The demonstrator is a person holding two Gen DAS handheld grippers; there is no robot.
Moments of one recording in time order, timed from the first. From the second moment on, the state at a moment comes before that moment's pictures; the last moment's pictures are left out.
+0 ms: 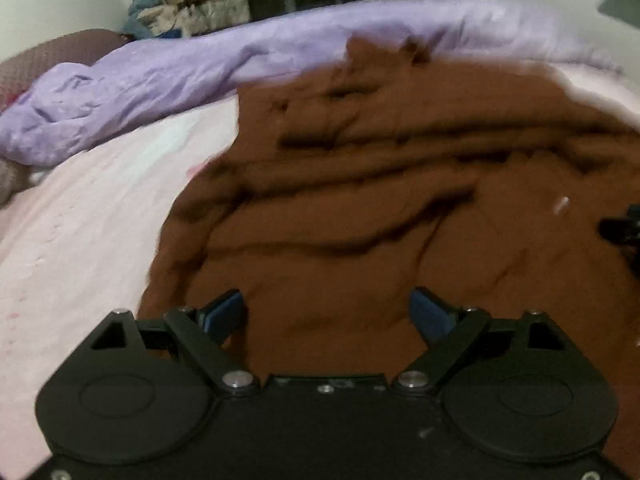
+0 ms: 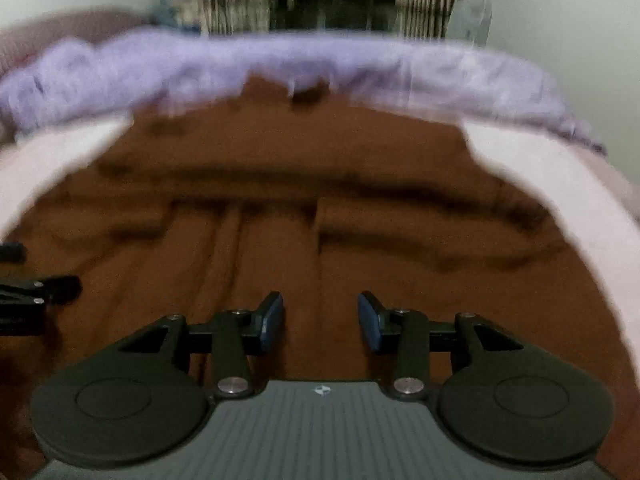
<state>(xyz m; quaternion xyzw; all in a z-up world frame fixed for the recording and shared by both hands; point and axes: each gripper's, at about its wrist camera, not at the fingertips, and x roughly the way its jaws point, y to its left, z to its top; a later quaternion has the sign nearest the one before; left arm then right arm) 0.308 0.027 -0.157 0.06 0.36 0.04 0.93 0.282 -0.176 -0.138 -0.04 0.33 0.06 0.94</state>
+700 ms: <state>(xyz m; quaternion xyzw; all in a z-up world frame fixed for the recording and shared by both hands) 0.259 0.130 -0.158 -0.01 0.36 0.09 0.93 0.262 -0.267 -0.134 -0.02 0.34 -0.05 0.94</state>
